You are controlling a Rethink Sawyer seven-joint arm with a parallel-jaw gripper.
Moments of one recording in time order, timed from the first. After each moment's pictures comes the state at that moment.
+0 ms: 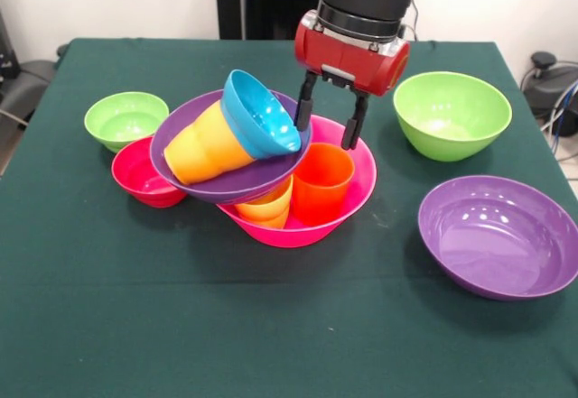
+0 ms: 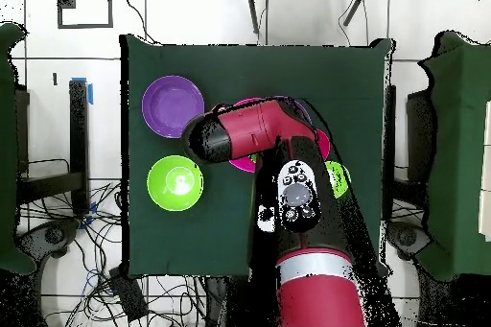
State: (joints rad) arm -0.21 -0.64 0.15 1.47 -0.51 0.58 2.55
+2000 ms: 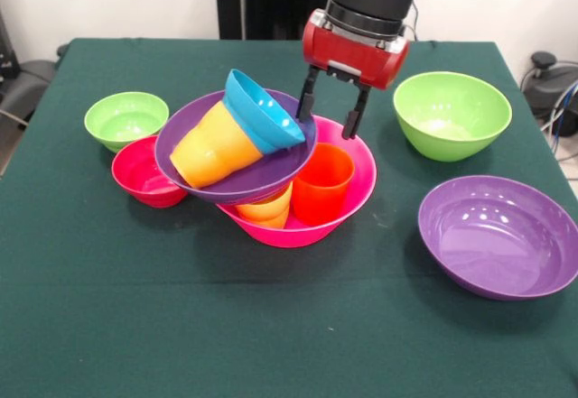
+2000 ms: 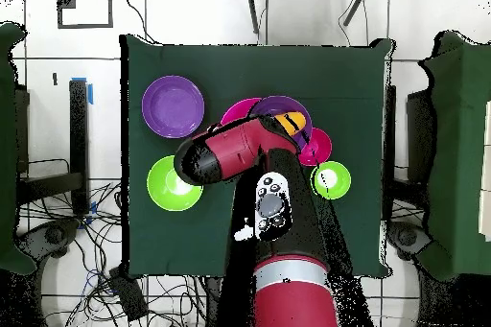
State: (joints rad) arm -0.13 -0.64 0.07 1.54 -0.60 0.52 2.55
